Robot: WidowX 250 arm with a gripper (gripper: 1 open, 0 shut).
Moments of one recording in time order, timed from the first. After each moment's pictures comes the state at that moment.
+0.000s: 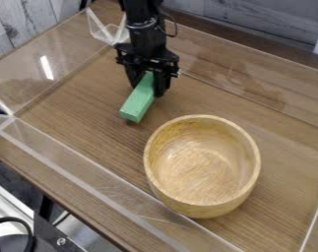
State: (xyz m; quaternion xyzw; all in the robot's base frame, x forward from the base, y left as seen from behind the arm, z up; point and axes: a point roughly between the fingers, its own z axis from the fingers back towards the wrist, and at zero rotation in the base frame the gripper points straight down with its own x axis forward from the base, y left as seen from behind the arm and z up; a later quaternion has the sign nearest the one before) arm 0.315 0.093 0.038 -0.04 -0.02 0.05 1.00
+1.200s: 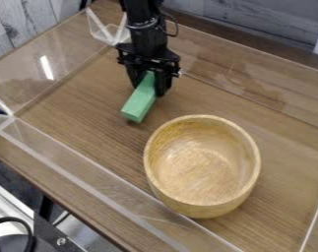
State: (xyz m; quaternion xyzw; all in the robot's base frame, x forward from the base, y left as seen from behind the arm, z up) arm 0.318 0.085 0.038 -0.05 -0.03 0.03 1.00
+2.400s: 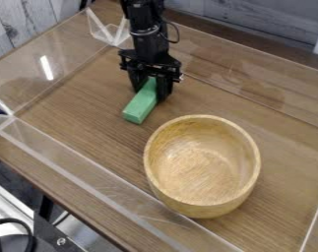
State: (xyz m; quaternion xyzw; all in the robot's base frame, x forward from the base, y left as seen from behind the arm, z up) arm 0.324 0.093 0.023 -0.05 -0.02 0.04 1.00
